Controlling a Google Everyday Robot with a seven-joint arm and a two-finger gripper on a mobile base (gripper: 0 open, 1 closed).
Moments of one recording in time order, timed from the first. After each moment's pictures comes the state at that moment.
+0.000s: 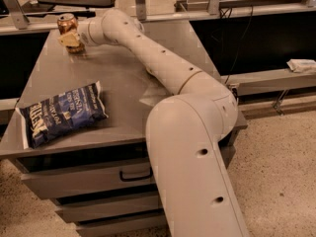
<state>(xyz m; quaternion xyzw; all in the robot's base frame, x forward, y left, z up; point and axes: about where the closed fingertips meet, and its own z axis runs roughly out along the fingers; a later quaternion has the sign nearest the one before) 0.867 0.295 0.883 -0.42 0.68 0.26 0.54</state>
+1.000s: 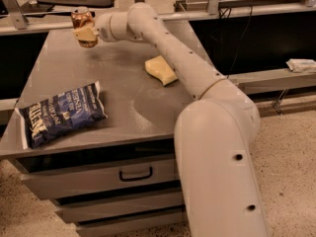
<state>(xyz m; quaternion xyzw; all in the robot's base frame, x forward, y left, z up) 0.852 0.243 0.906 -0.42 0.65 0.30 0.55</state>
